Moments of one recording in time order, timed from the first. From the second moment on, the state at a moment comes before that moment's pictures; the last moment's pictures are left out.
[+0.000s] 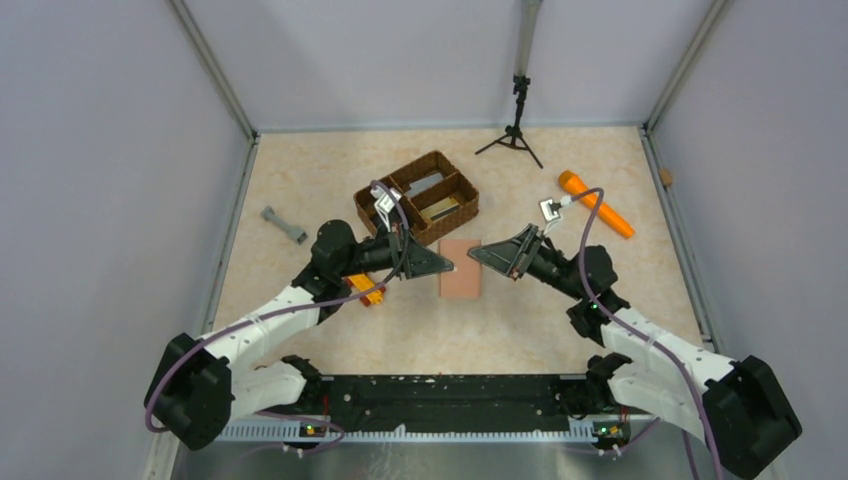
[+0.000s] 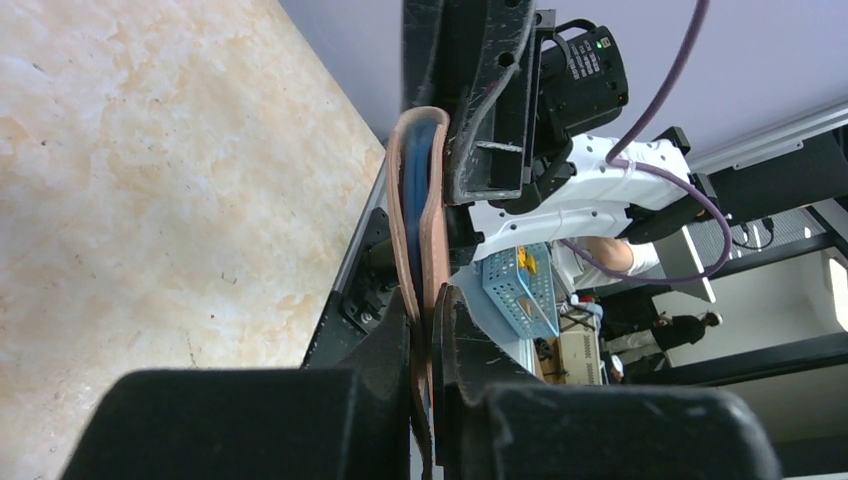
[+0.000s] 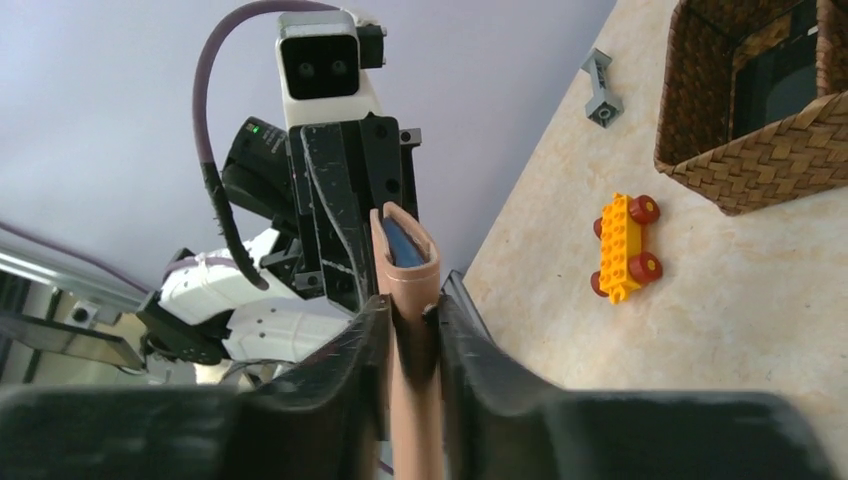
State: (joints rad) left arm -0.59 1.11 0.58 0.58 0.79 -1.03; right arm 0.57 0.93 0.36 0.76 -0.46 1.16
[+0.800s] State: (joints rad) left arm -0.68 1.71 0.81 0.32 0.66 -0.87; right arm 0.56 0.68 0.53 -0.13 -0.08 0.70
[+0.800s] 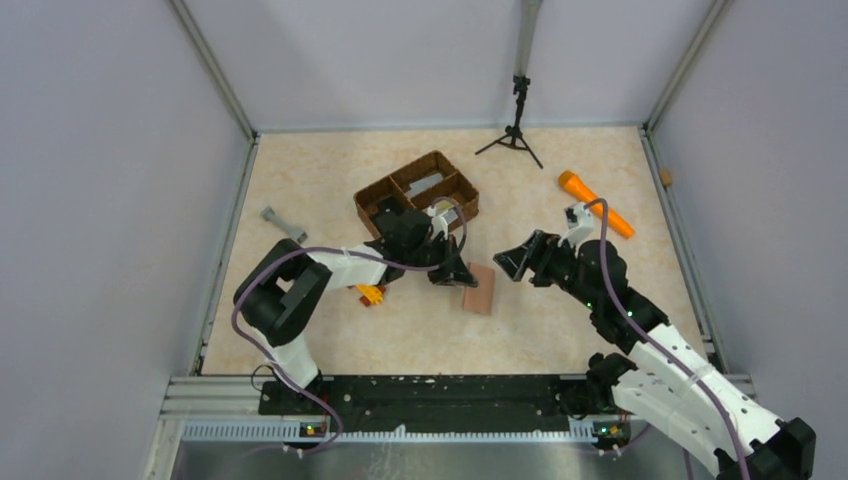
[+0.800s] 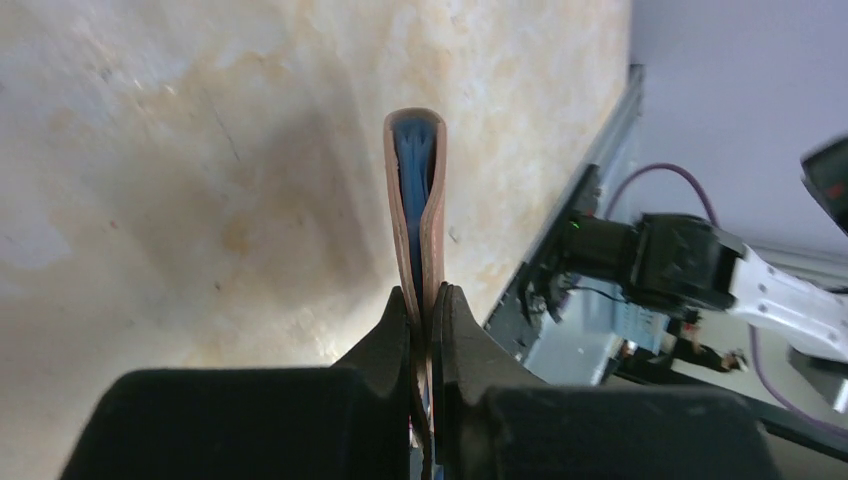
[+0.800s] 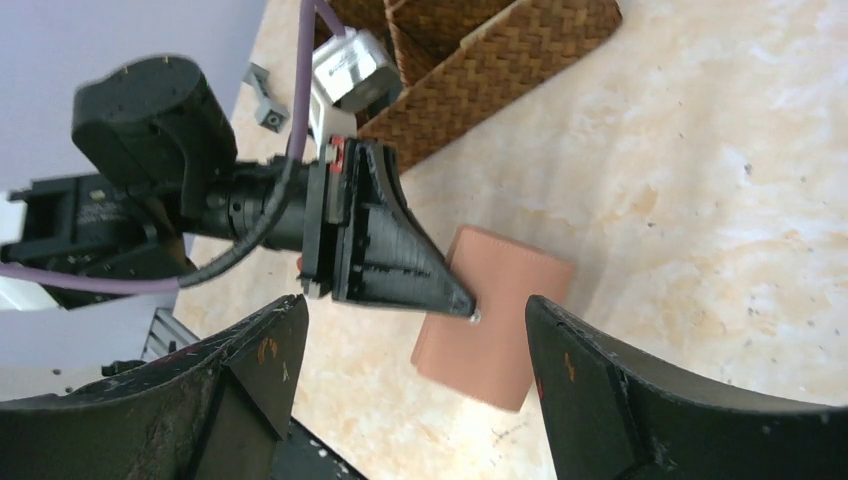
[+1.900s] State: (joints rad) left arm -0.42 1.07 0.86 -0.27 -0.30 -0.47; right arm 0.40 0.72 0.50 -0.02 0.45 0.38
